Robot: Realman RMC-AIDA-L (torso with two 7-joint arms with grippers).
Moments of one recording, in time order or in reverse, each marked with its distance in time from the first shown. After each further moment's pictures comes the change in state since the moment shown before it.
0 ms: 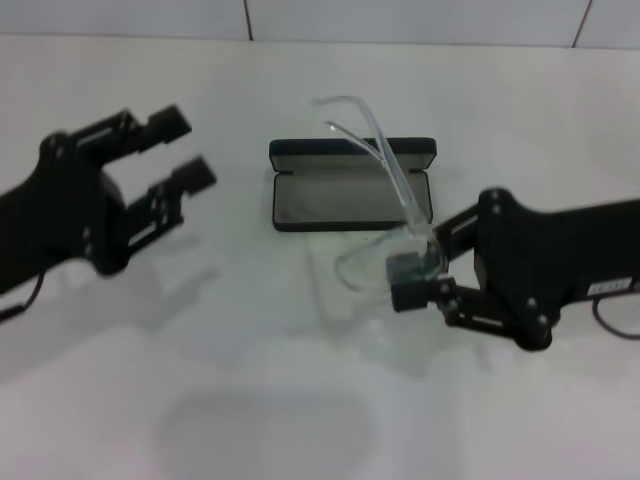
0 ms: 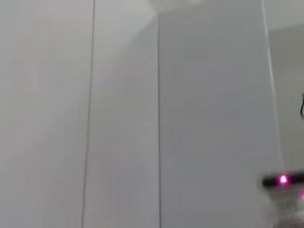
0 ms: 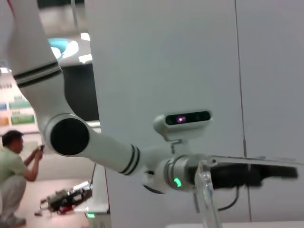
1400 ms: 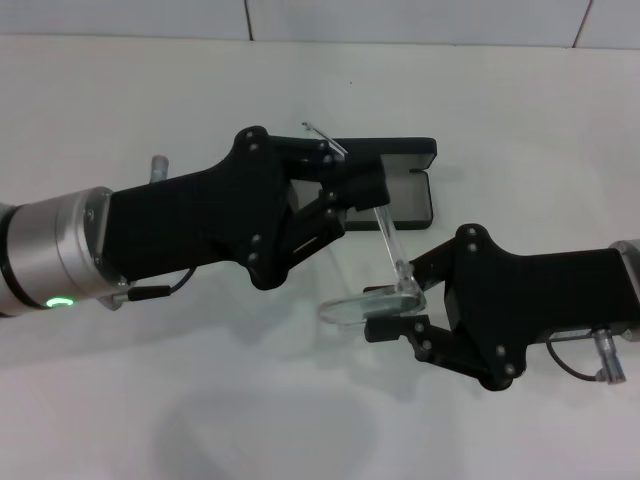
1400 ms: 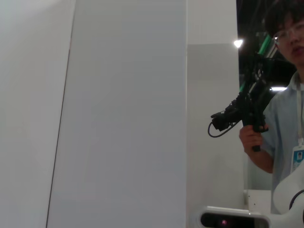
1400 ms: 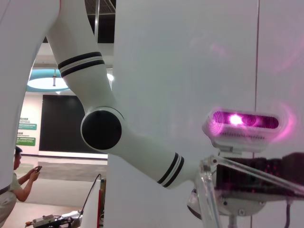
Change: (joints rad) left arm -0.194 -0.005 0.333 -0.077 -0.111 -0.049 -0.067; right arm 0.054 0.009 -0.120 0.334 0.145 0.003 -0.447
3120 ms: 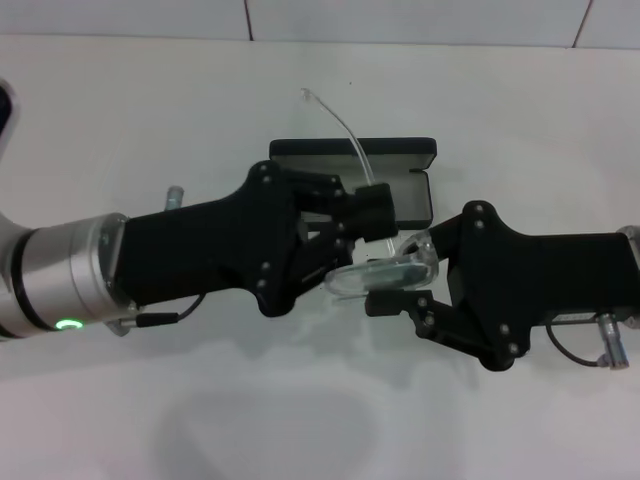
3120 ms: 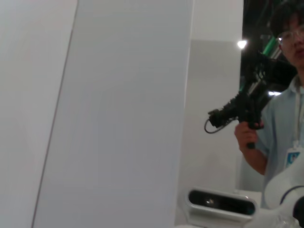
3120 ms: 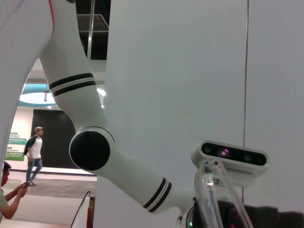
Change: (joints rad) left arm 0.002 0.002 0.045 -0.052 -0.005 -0.001 -0.015; right arm -0.005 0.000 -0.005 -0.003 0.064 -0.004 -0.001
